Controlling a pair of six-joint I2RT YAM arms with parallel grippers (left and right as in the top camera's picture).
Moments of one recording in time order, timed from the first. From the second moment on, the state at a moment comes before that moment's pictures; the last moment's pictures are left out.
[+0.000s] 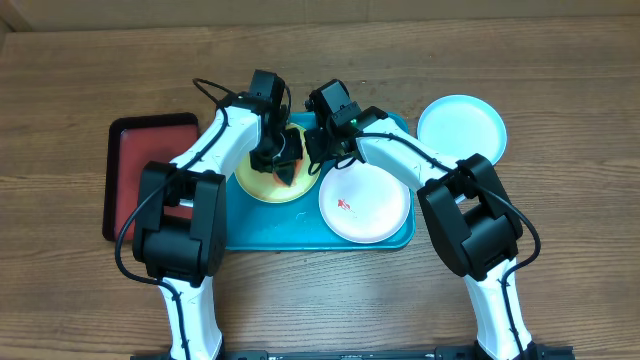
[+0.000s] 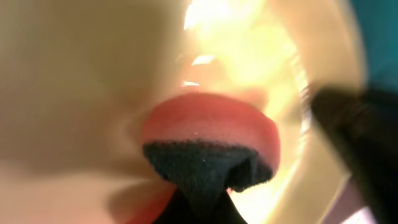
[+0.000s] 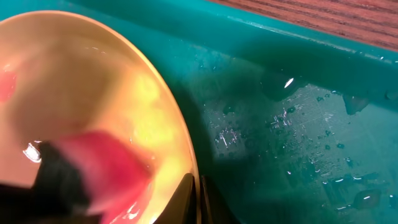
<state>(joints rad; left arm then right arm) -0.24 2.11 1.51 -0.86 0.21 -0.36 0.57 2.26 1.66 -0.50 -0.14 0.29</state>
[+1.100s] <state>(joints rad) -0.26 2.12 1.53 -0.78 0.12 -0.48 0.57 2.26 1.66 -0.50 -0.13 0.29</state>
